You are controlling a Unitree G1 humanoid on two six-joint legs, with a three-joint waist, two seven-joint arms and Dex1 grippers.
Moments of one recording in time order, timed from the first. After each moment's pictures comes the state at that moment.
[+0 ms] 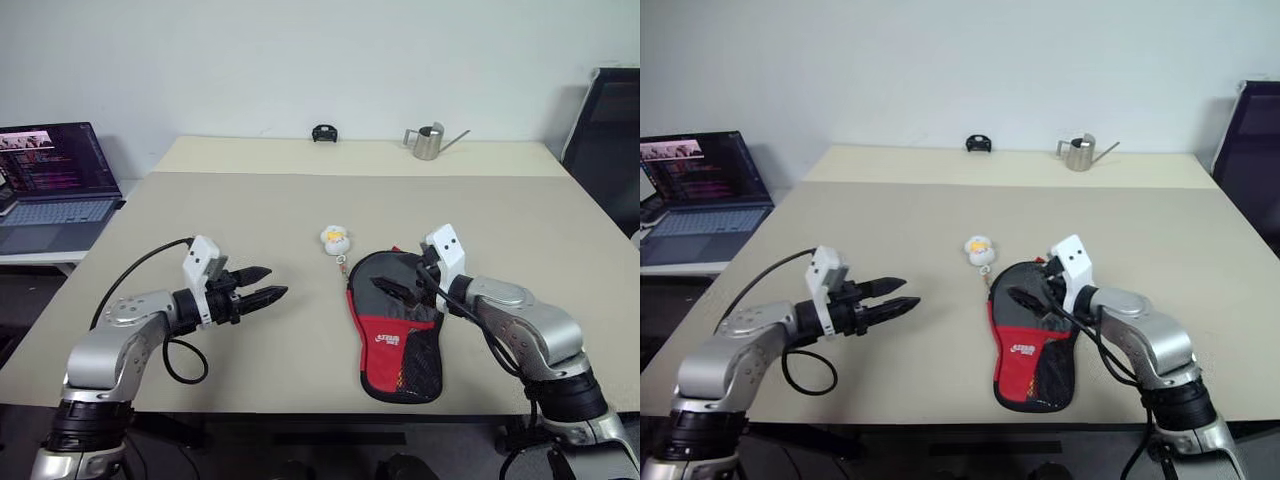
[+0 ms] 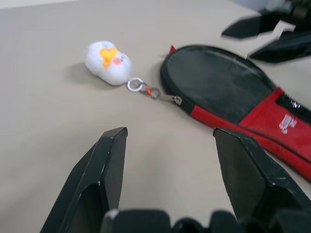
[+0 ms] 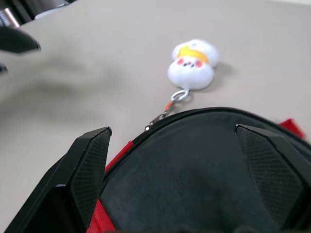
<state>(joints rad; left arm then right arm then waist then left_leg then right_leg) -0.32 0.69 0.17 -0.12 -0.54 0.63 -0.92 -0.51 -0.44 0.13 -0.17 0.45 0.78 0.51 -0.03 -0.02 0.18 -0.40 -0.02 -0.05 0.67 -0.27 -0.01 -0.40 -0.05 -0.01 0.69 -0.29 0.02</state>
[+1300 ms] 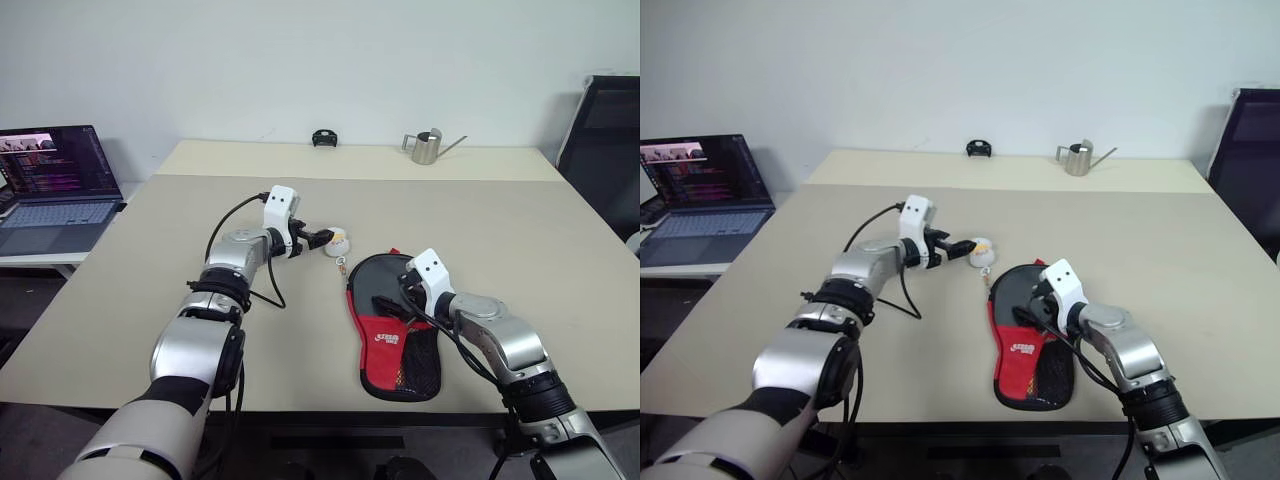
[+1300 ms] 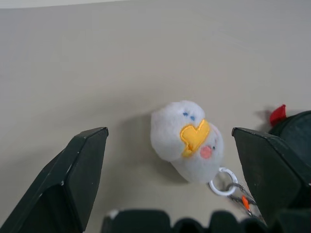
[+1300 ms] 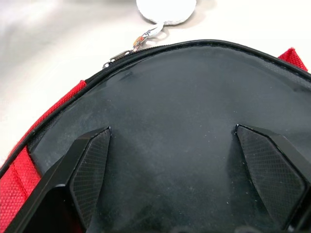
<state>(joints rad) -1.17 0.29 0.01 1.17 -0.16 0.27 -0.64 -0.49 -0.37 0.17 0.02 0.22 0.67 0.53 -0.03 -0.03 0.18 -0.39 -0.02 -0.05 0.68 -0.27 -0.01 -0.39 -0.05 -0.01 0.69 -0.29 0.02</state>
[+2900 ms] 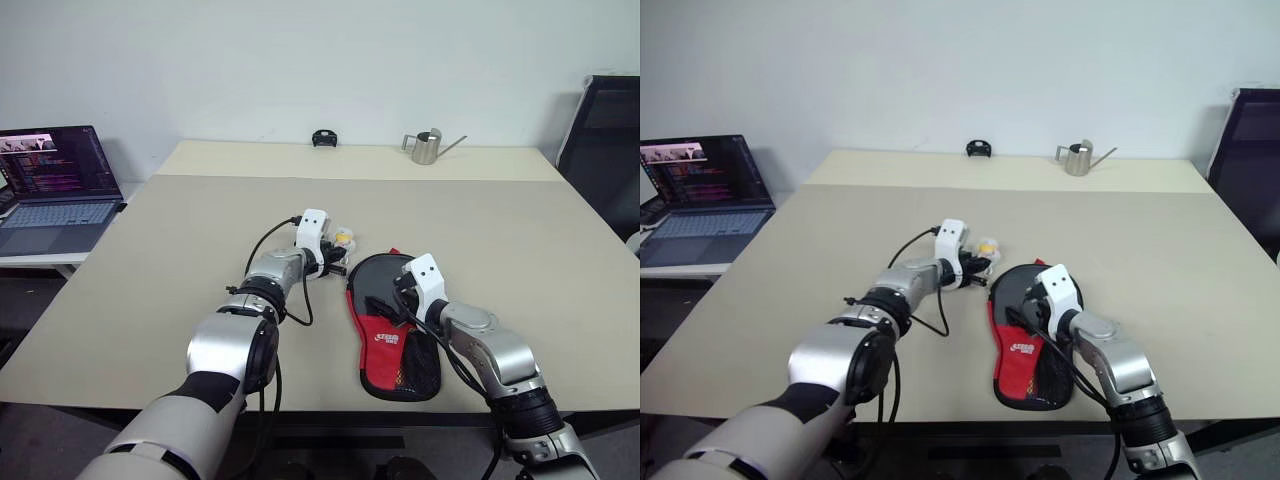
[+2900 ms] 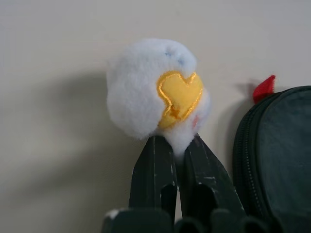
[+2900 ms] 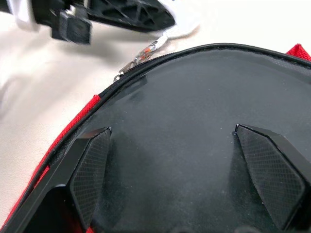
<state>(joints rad) -1.20 0.18 0.14 1.33 -0.06 0.22 -0.66 -0.41 -0.27 0.13 -0.07 0.21 0.71 0.43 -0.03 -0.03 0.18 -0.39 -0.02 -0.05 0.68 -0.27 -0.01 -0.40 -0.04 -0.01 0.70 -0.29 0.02</state>
